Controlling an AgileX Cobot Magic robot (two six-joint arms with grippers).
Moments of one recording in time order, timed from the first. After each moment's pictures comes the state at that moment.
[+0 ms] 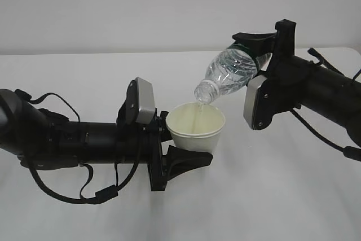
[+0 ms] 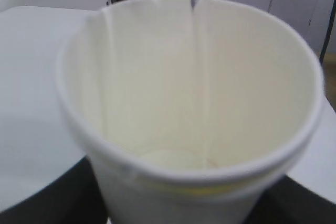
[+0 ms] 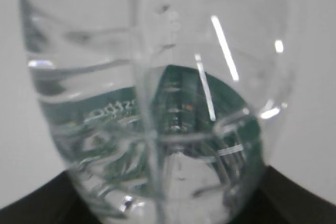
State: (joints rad) left arm -0.49 2.13 -0.88 1.04 -1.14 -0.39; right arm 0.20 1.83 -0.72 -0.50 -1.02 -1.36
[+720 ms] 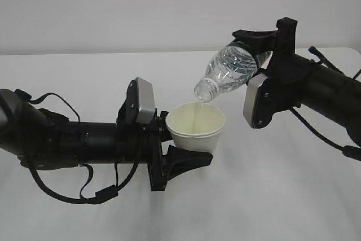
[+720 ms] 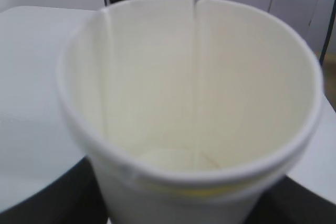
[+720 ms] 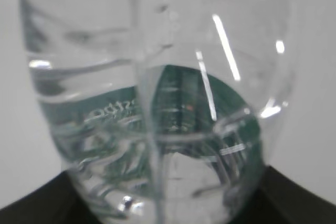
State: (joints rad) left arm -0.49 2.13 -0.88 1.04 -1.14 -0.39; right arm 0.20 1.83 -0.72 -0.50 -1.04 -1.36
